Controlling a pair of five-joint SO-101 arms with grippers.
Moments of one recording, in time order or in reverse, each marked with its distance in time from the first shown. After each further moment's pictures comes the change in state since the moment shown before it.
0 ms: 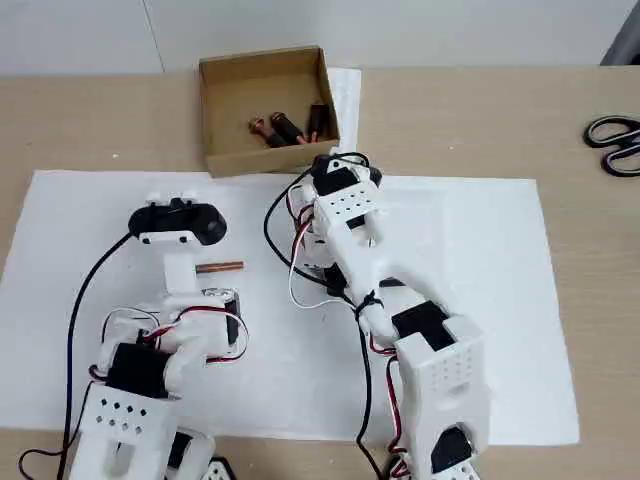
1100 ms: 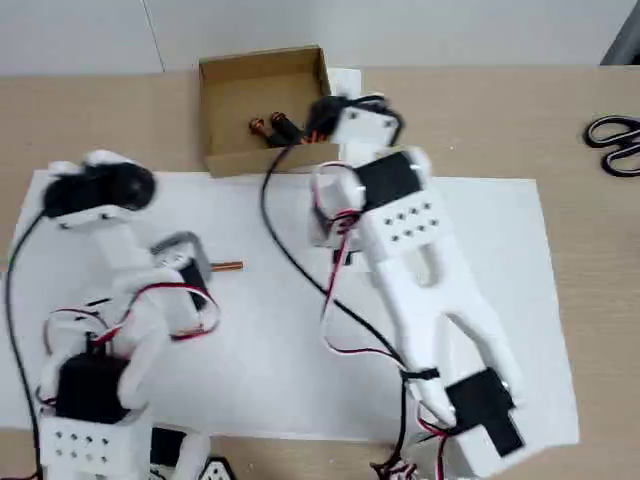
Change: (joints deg) left arm -9.3 0.0 -21.0 1.9 6.2; right arm 2.2 -33.8 0.2 13.7 6.4
